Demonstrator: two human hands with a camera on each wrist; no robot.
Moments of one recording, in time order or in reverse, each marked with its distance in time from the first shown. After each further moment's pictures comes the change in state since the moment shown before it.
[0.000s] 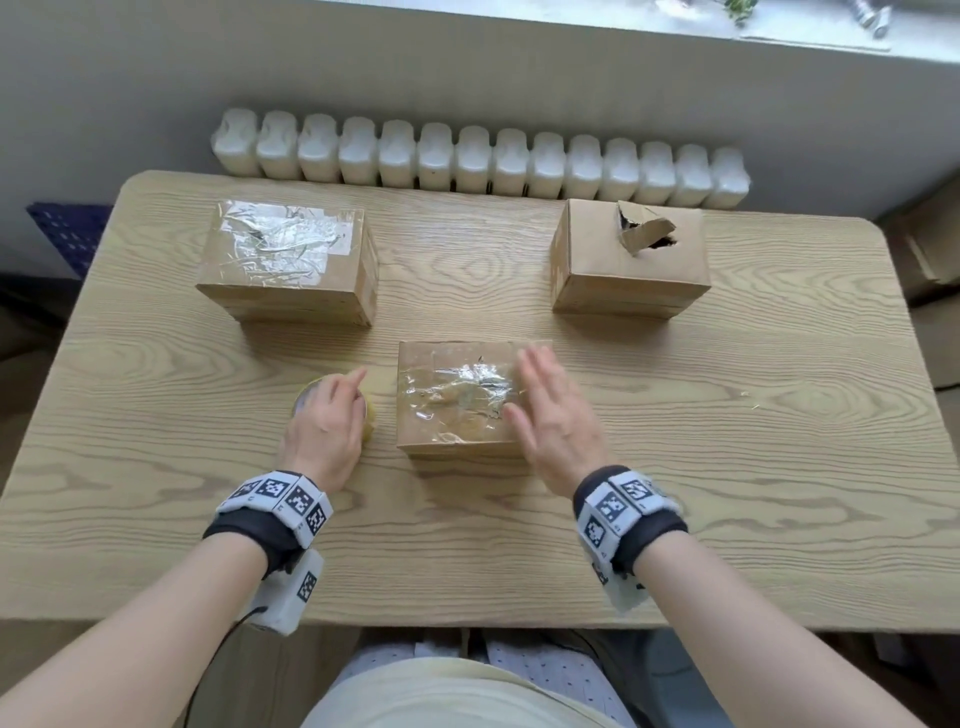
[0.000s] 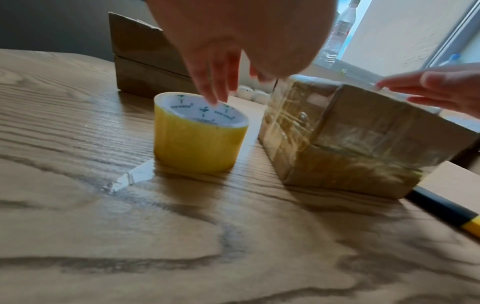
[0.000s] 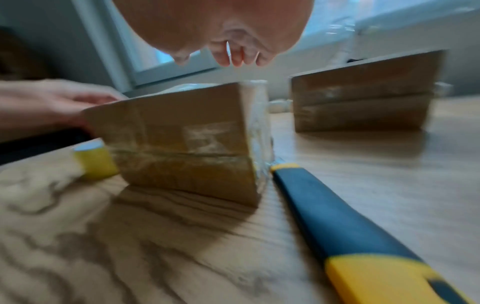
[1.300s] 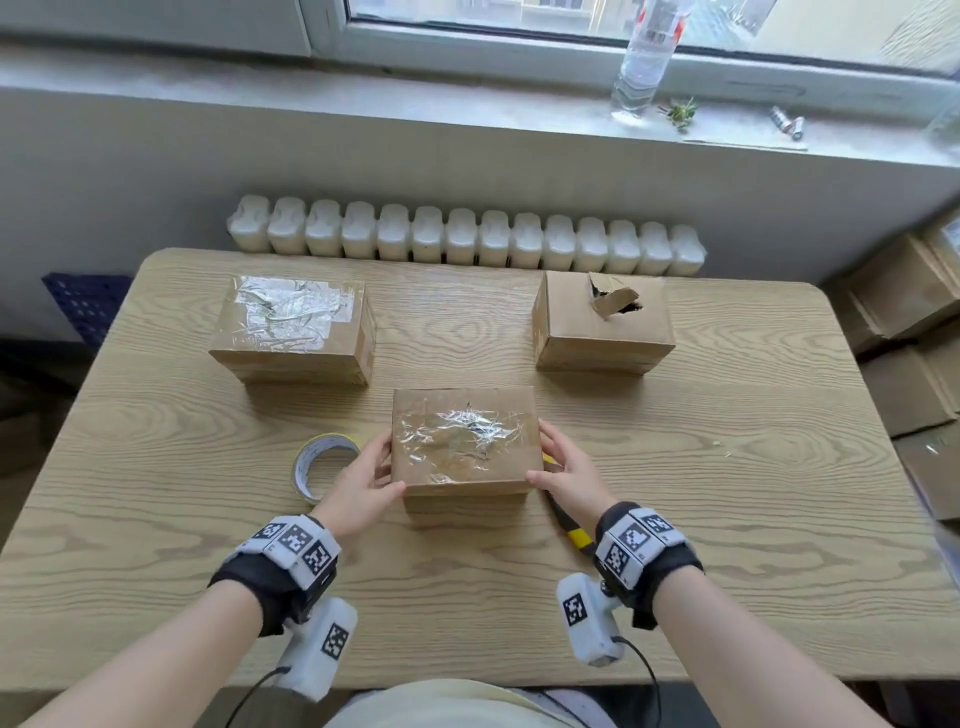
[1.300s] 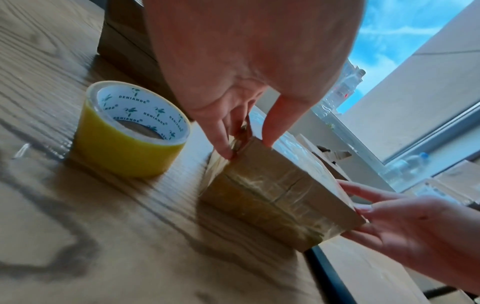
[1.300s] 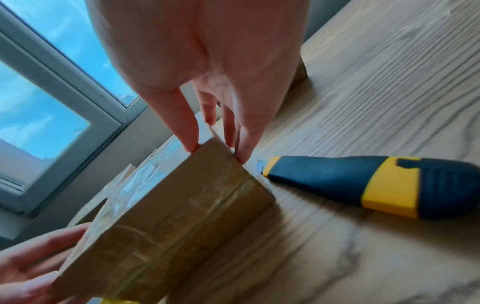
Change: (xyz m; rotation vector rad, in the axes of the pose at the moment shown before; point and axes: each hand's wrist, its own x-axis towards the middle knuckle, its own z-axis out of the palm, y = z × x) left_hand -0.001 0.043 -0.014 -0.737 -0.394 -0.170; right_hand -0.001 0.023 -0.012 1.032 -0.148 0.519
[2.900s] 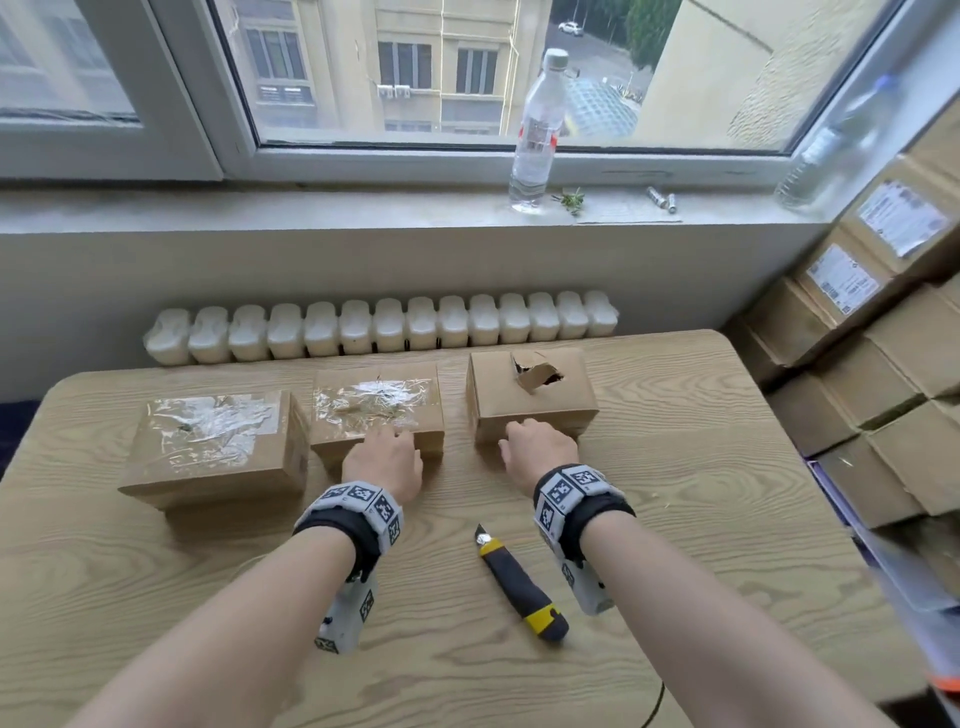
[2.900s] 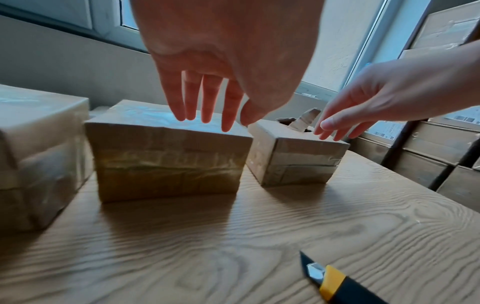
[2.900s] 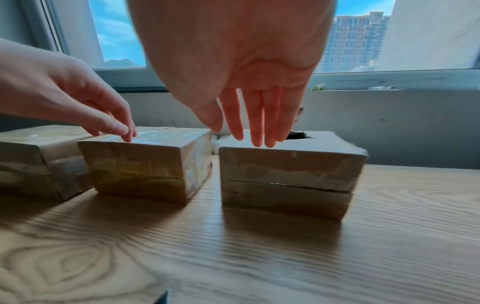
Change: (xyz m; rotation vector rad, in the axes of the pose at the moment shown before) left_hand 0.112 0.125 0.036 1.119 0.240 0.141; right_hand 0.054 -0.101 -0.049 -1.276 0.289 -0.056
